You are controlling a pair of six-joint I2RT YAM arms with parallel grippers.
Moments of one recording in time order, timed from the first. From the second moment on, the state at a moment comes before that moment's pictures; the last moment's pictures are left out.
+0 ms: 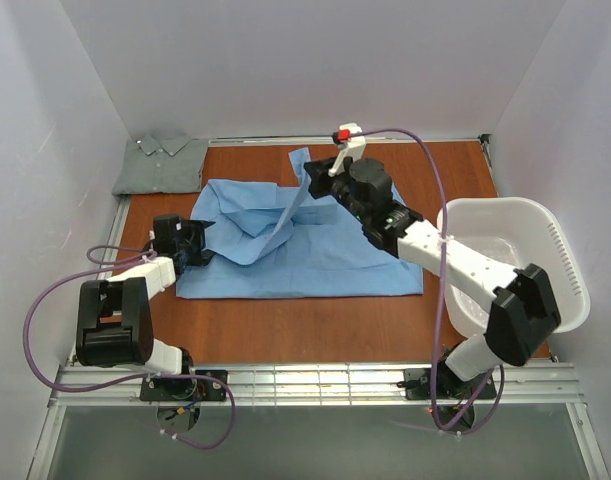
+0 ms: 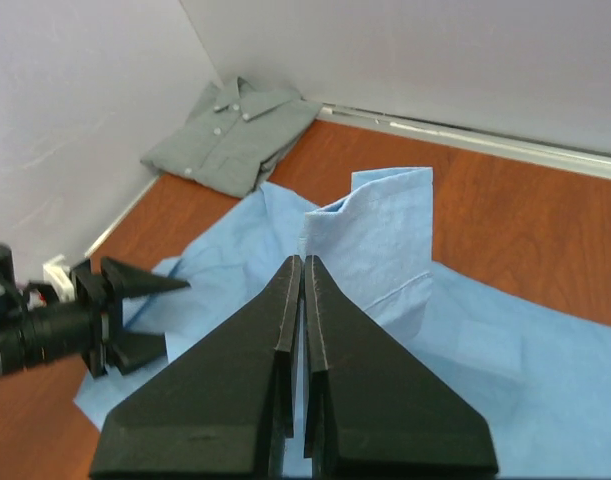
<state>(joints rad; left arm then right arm) 0.04 1.45 0.60 0.12 0.21 -1.48 0.75 1.56 1.28 0.21 0.09 0.30</state>
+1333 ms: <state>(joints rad) 0.08 1.42 0.52 0.21 0.28 -1.39 0.72 1.58 1.33 -0.58 0.12 0.57</state>
